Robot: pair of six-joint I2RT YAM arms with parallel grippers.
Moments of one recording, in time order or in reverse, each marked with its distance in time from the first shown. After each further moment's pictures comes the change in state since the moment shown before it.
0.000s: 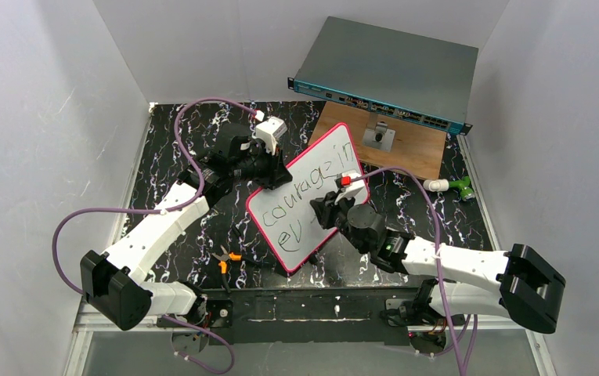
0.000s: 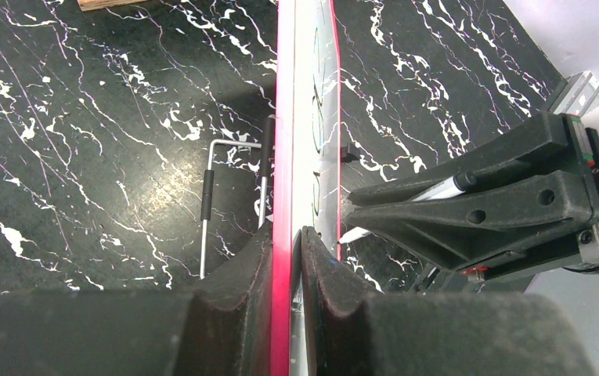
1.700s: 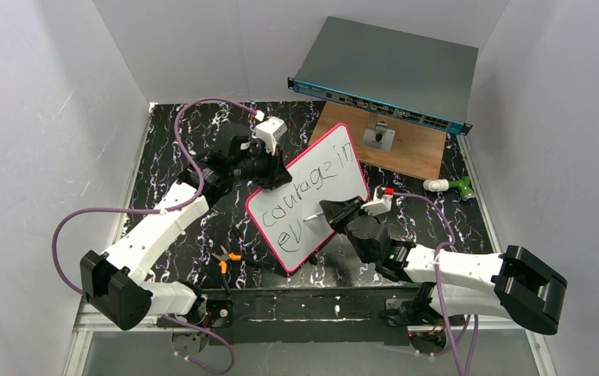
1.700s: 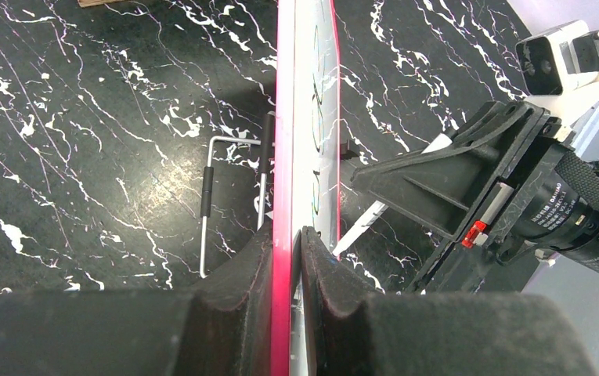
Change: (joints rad) left arm 0.000 0.001 0.008 -0.017 0.002 0.004; right arm -0.005 -0.013 -0.142 0.072 0.225 0.827
